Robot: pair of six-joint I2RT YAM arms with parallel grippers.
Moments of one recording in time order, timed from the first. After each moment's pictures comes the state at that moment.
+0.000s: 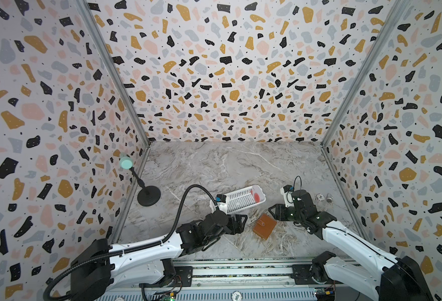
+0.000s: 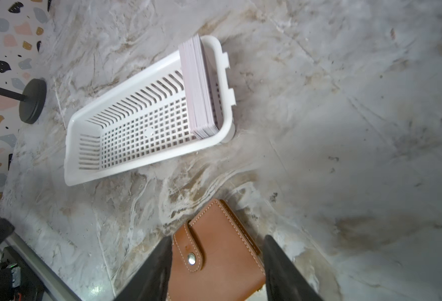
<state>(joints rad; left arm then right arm) -1.12 1.08 0.52 0.03 -0.20 -0.91 0.45 1.03 0.48 -0.28 -0.24 0.48</state>
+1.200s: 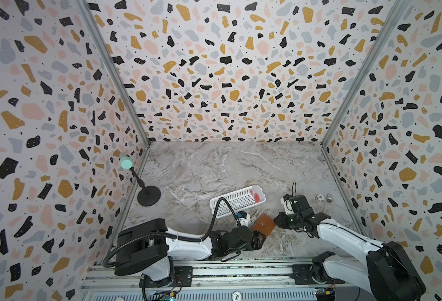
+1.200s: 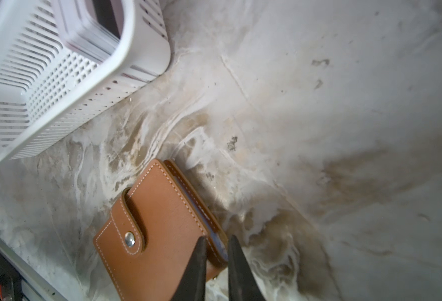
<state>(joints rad) -1.30 1.52 0.58 0.30 -0.11 -1.20 0.43 1.13 0.41 -0.30 -0.29 0.49</state>
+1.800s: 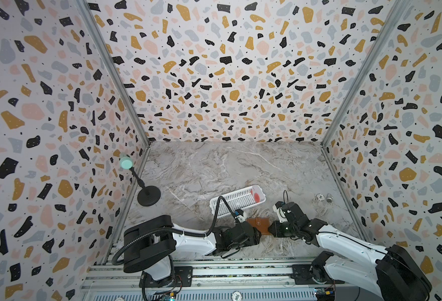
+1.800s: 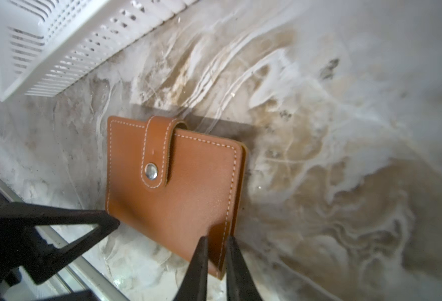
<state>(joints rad) -1.24 1.56 0.63 0.16 -0.12 -1.24 0.67 1.05 0.36 -0.30 -0.27 0.60</state>
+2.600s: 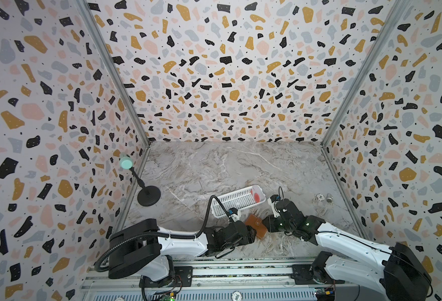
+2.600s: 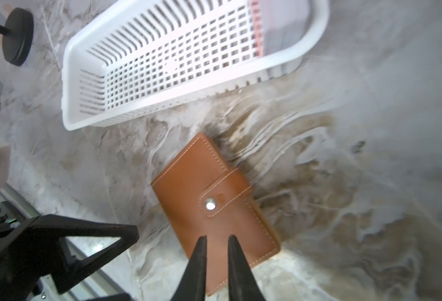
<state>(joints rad) -1.23 1.45 0.56 0.17 -0.13 -1.23 0.73 1.05 0.48 -0.30 -0.13 0.60</state>
